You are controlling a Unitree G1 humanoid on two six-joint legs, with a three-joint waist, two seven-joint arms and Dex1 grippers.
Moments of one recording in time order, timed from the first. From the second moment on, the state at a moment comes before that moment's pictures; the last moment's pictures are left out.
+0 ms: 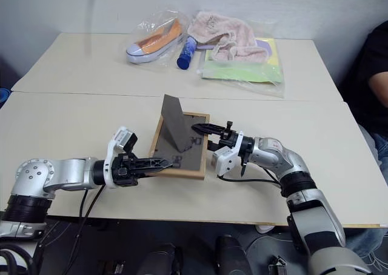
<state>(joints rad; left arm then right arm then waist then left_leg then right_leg) -0.45 0.76 0.04 0.04 -1.96 1.36 -0.11 -0.76 -0.46 0.21 0.72 -0.61 -1.20 0.29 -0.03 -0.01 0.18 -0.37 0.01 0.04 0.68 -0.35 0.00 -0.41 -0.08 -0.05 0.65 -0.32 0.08</state>
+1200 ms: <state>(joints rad) 0.01 0.87 0.23 -0.25 -0.61 0.26 -0.96 -0.50 -0.48 0.25 0.17 0.60 0.33 1.09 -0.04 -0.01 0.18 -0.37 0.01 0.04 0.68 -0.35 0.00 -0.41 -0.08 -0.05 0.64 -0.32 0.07</state>
